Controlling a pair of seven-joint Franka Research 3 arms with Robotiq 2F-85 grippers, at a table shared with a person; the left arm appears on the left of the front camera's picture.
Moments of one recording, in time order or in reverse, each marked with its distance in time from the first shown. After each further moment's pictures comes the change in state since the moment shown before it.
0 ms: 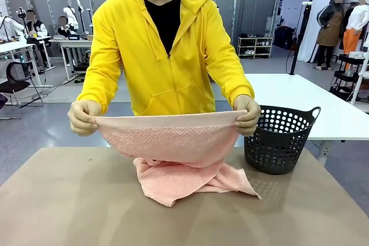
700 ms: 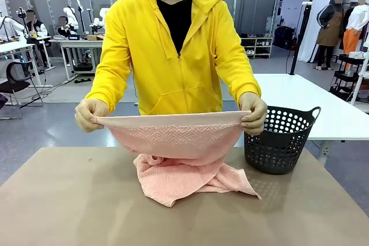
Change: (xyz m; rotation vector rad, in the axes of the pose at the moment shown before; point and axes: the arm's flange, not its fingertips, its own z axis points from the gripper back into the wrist) left arm 0.001 -0.110 -0.011 0.079 0.171 -0.380; right arm -0.005 0.063 0.007 -0.091 0.106 0.201
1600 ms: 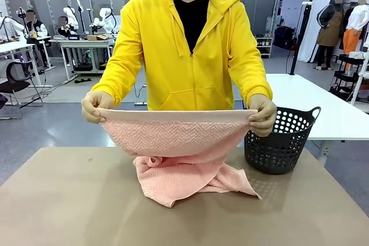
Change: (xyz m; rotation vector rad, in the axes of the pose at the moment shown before) left arm 0.012 -0.254 -0.152 0.365 0.495 -0.795; right arm -0.032 0.261 -0.113 -0.417 0.432 0.748
